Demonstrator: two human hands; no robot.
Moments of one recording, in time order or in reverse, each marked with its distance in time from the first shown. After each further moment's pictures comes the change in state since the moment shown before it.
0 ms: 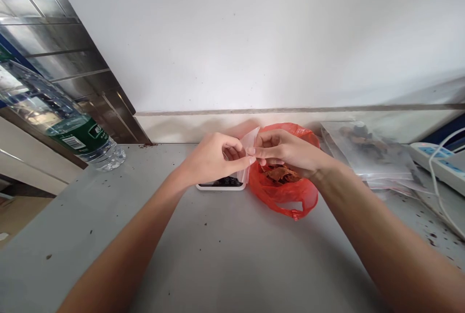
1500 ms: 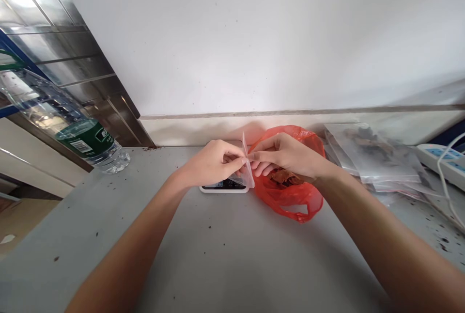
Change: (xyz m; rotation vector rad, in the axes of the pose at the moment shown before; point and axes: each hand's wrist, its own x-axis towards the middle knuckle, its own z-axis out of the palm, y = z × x) left_hand -0.004 0.001 -0.005 -0.058 -0.123 -0.056; right_hand 0.002 0.013 0.000 0.009 -0.038 0.069
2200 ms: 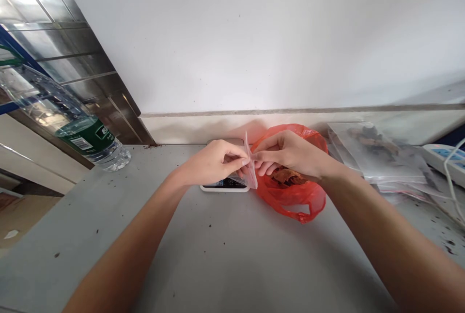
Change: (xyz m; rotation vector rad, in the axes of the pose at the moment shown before) left_hand 0.001 -0.003 0.000 -0.101 -0.043 0.009; right_hand -0.003 -0.008 -0.001 -0.044 0.007 0.017
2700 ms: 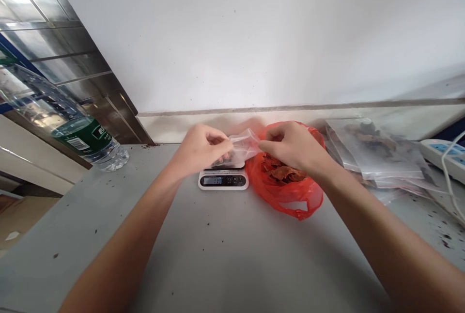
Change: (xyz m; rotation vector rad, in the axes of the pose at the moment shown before) left_hand 0.000 0.003 -0.007 0.110 0.399 -0.113; right_hand -0.008 -0.020 0.018 -0.479 0.485 0.128
